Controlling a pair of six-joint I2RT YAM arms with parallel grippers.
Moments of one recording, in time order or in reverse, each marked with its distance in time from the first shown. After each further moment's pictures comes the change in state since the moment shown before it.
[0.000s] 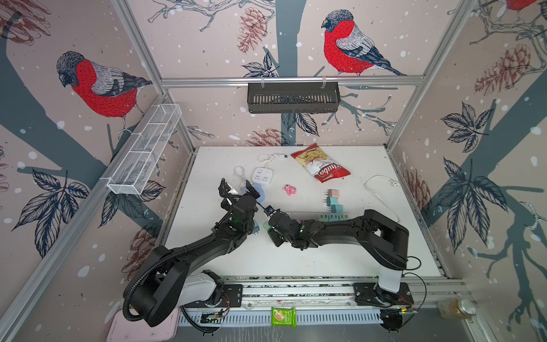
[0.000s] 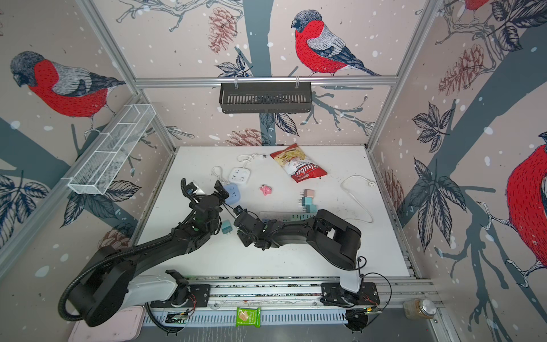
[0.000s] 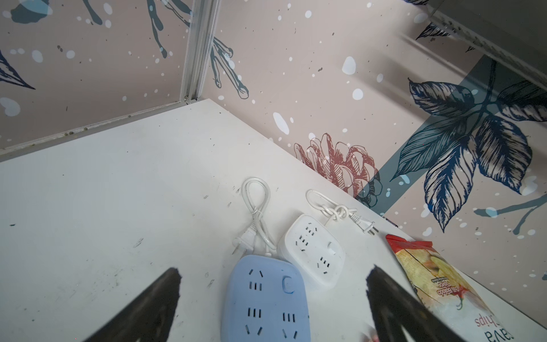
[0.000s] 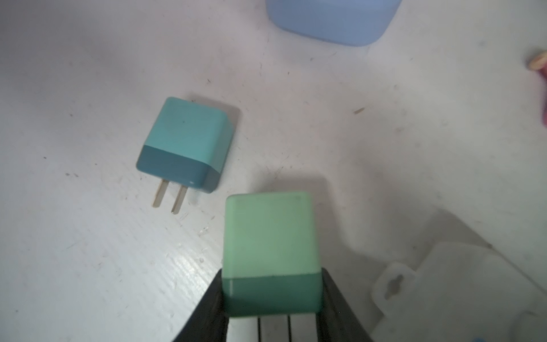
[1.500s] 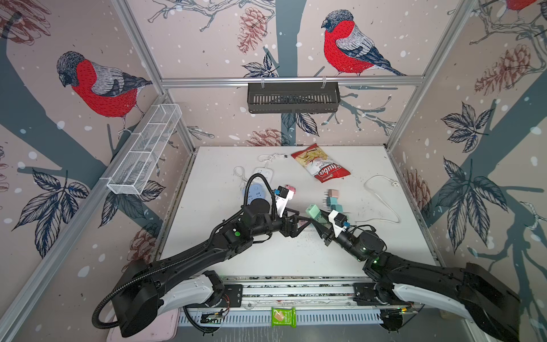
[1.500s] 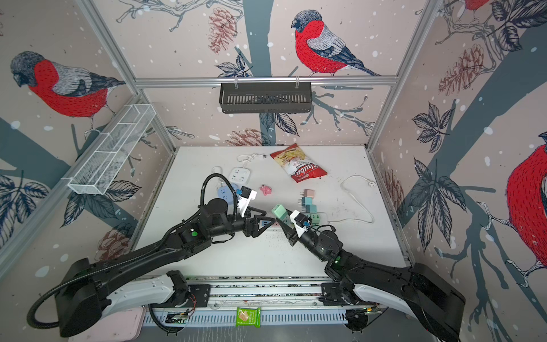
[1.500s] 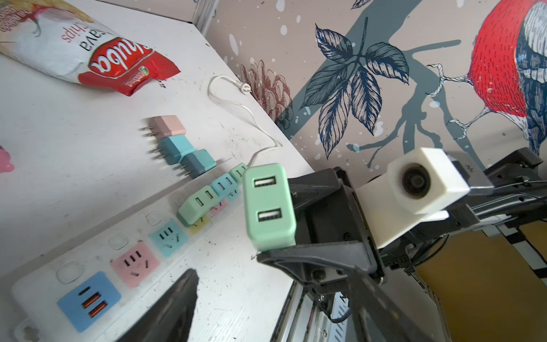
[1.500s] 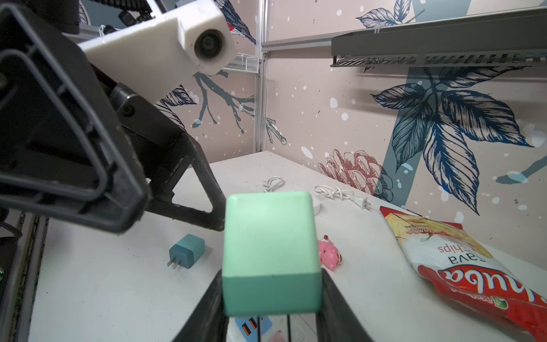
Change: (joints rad) left arm -0.290 -0.130 0.171 -0.307 1.216 0.094; right arm -0.223 -0.891 -0.925 0.962 -0.157 -0.408
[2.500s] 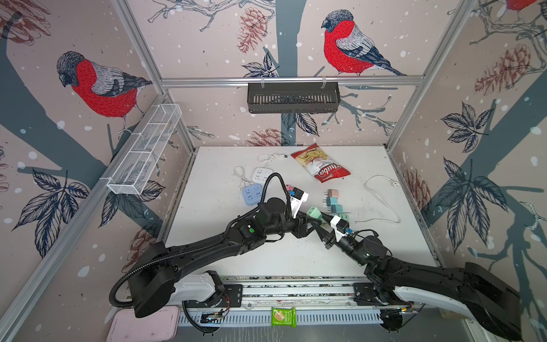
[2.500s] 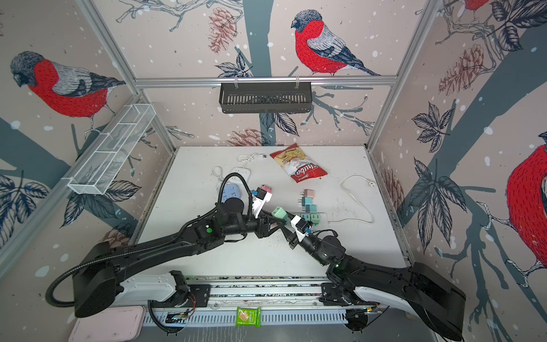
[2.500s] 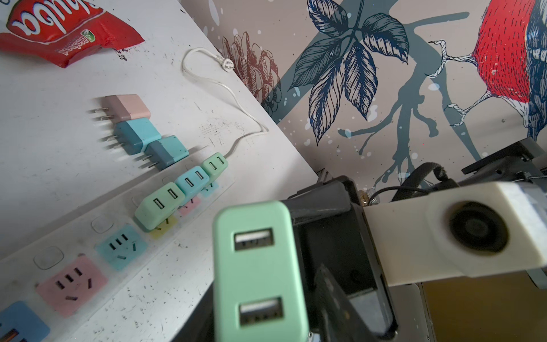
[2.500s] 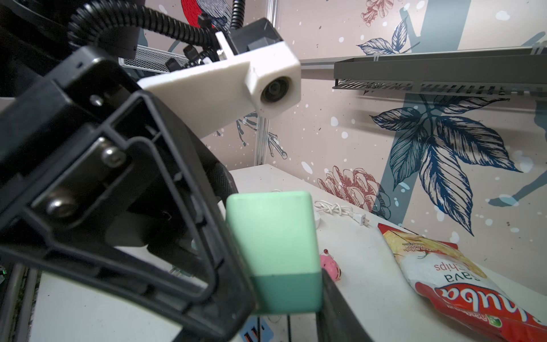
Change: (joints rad) left arm -0.082 0.156 0.095 0.023 -0.006 -0.031; right arm 0.057 -0.009 -0.030 0.083 0.052 -0.045
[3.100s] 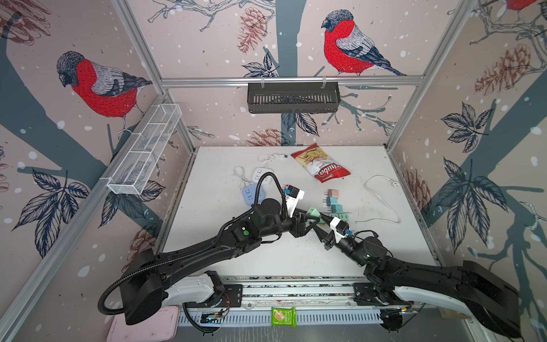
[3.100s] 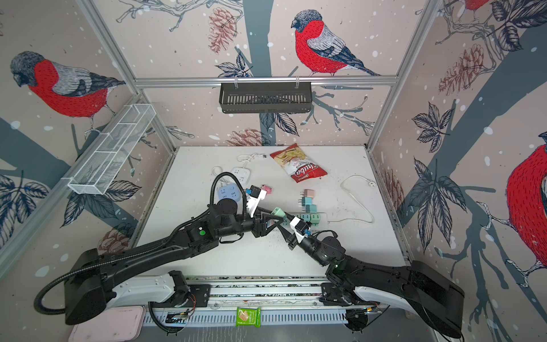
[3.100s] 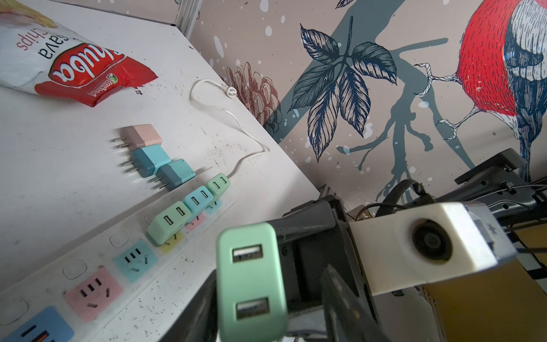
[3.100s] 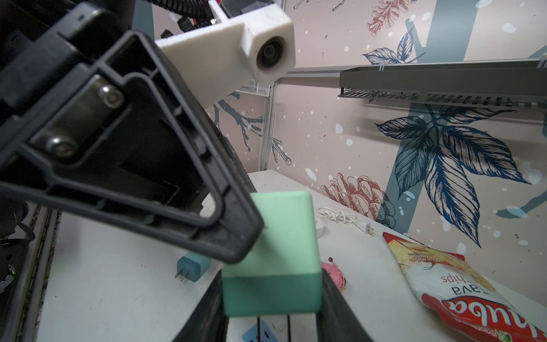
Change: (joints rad) left arm -0.007 -0.077 -0.011 -0.008 -0.074 0.028; right arm 0.024 0.016 -0.002 0.034 -0.007 -0.023
